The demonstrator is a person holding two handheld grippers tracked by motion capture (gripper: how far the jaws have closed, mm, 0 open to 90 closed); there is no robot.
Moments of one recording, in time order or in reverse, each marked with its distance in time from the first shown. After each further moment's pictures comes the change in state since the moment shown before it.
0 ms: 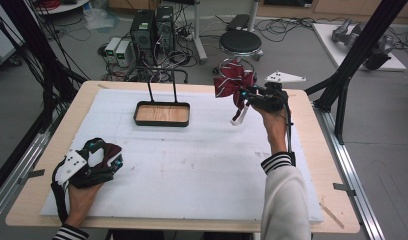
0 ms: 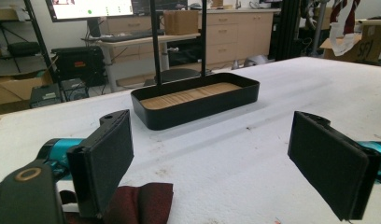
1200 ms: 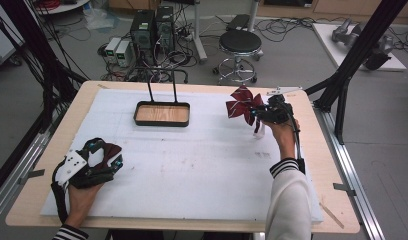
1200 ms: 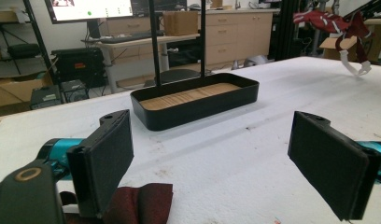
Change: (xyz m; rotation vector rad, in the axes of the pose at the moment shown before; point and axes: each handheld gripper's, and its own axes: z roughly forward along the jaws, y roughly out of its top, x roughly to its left) left arm -0.001 0.000 0.000 -0.004 -0.002 0.007; right arm -0.037 -0.052 0.004 0.286 -0.055 0.013
